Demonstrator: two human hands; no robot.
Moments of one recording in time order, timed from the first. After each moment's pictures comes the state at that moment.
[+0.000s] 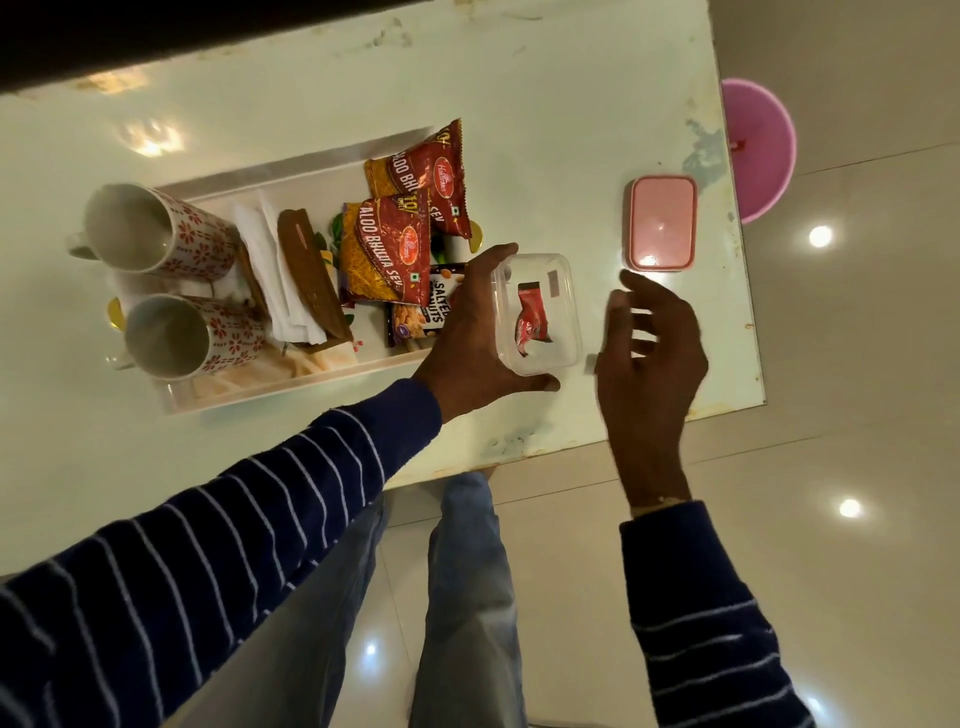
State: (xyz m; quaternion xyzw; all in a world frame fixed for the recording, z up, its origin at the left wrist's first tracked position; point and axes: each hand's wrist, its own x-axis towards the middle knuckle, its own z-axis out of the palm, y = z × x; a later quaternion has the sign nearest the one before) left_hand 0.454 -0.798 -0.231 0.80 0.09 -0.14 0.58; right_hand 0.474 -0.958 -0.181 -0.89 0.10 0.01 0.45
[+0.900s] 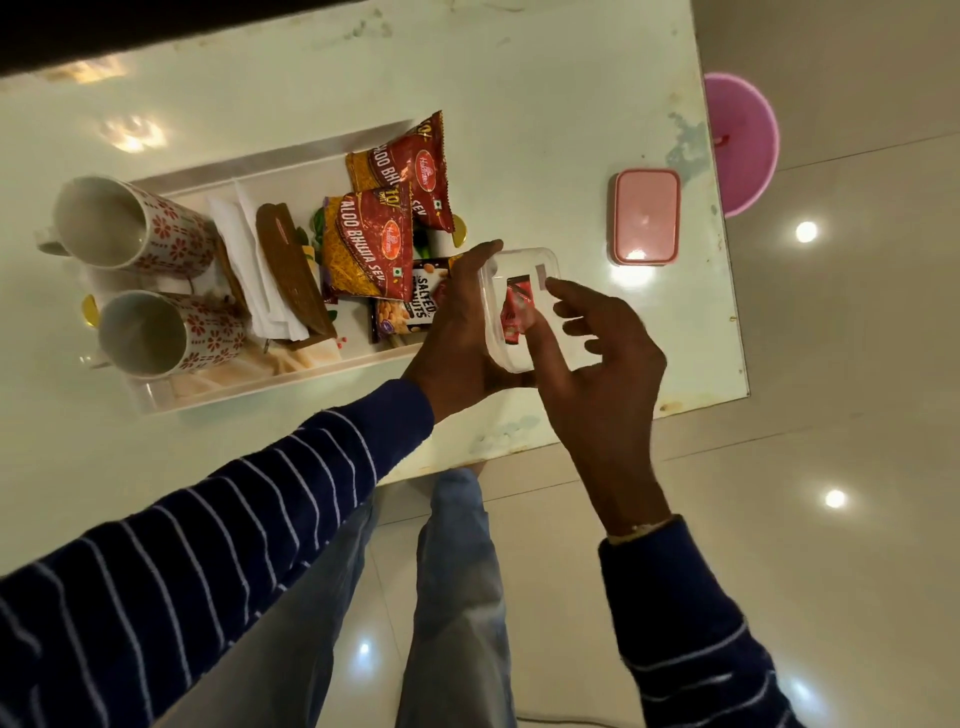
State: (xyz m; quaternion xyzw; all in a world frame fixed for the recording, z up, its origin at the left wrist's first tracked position) left_hand 0.448 -0.803 -0.239 0.82 0.08 -0.12 0.55; right_hand 0.459 -0.935 -0.145 -0.89 0.03 0.04 0.45
